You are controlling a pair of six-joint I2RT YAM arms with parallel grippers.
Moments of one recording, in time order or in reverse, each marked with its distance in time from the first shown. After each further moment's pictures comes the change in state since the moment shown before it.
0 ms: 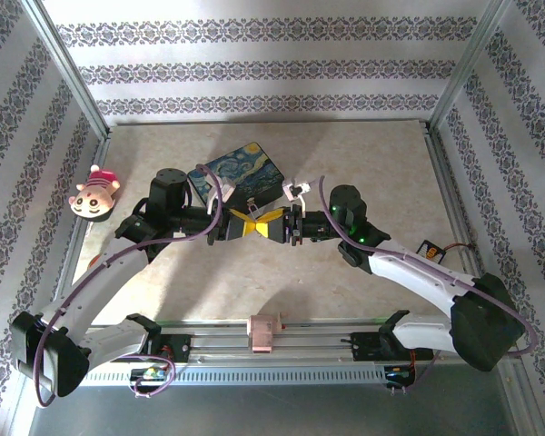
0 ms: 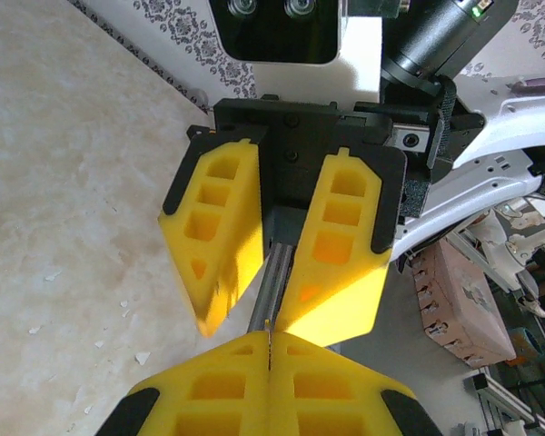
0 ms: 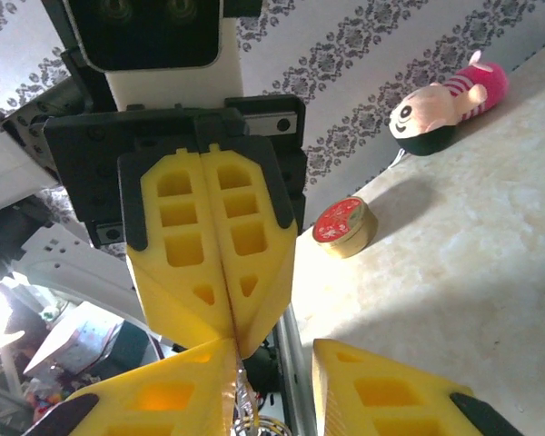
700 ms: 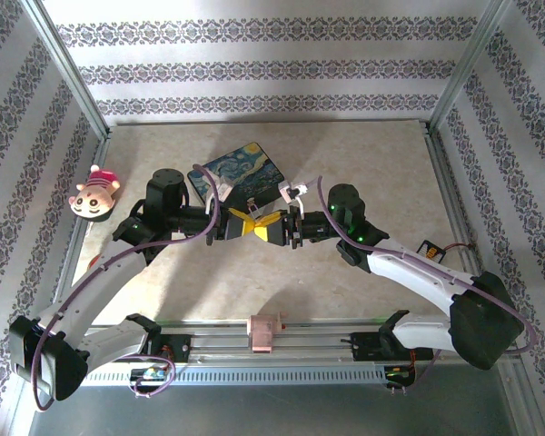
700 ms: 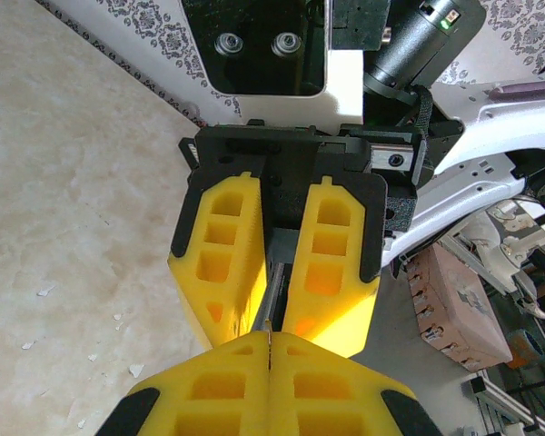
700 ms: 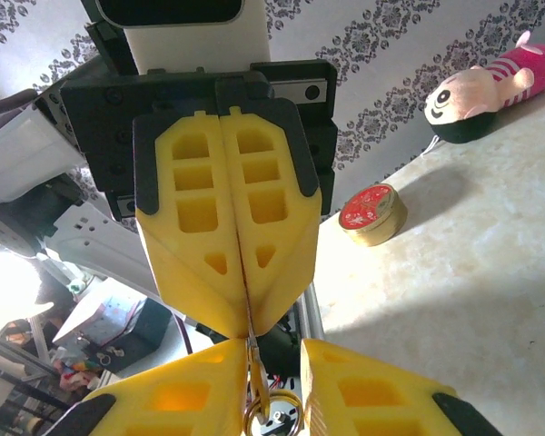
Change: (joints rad) left arm 0.000 -0.022 -0.006 0.031 0.008 -0.019; right arm 0.004 0.011 0.013 0.000 -0.065 -0.011
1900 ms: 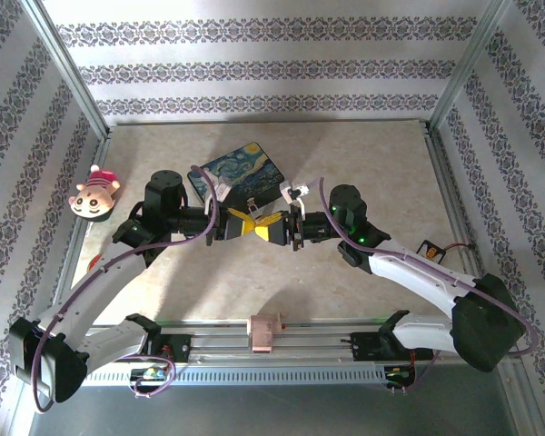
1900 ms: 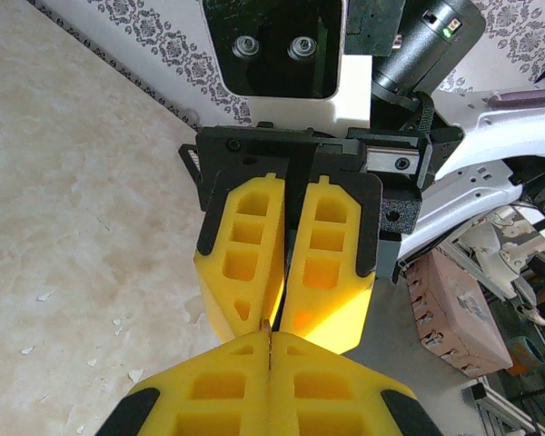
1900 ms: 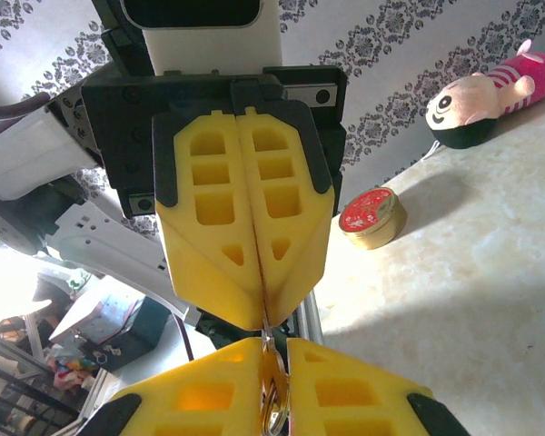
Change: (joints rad) left arm 0.006 -0.013 -0.026 0.046 0.000 -0.030; right arm -0.001 -0.015 -0.007 0.000 0.000 -0.011
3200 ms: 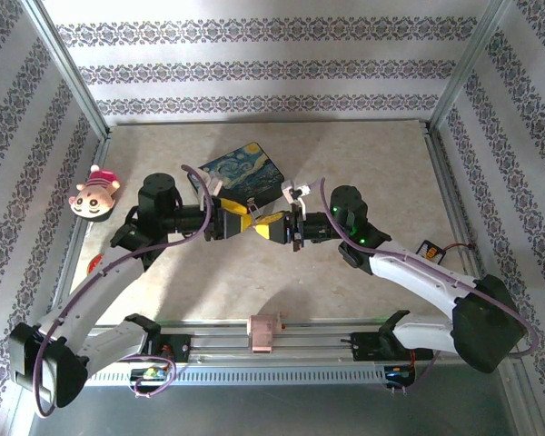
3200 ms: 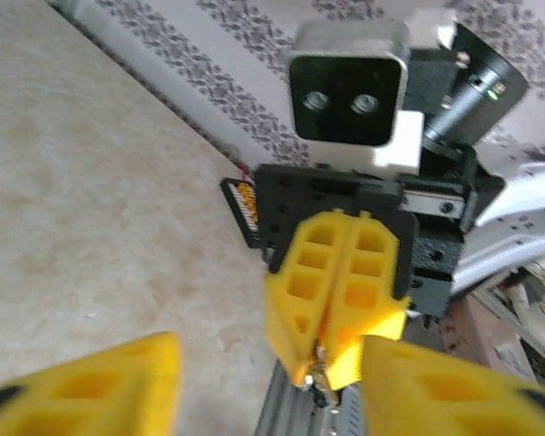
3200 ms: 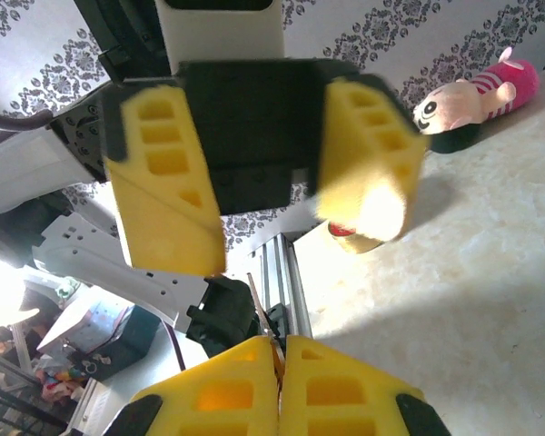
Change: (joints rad) left arm 0.039 -0.035 -0.063 0.122 -0.109 -0.095; right arm 0.000 -0.007 -0.014 0.006 0.029 0.000
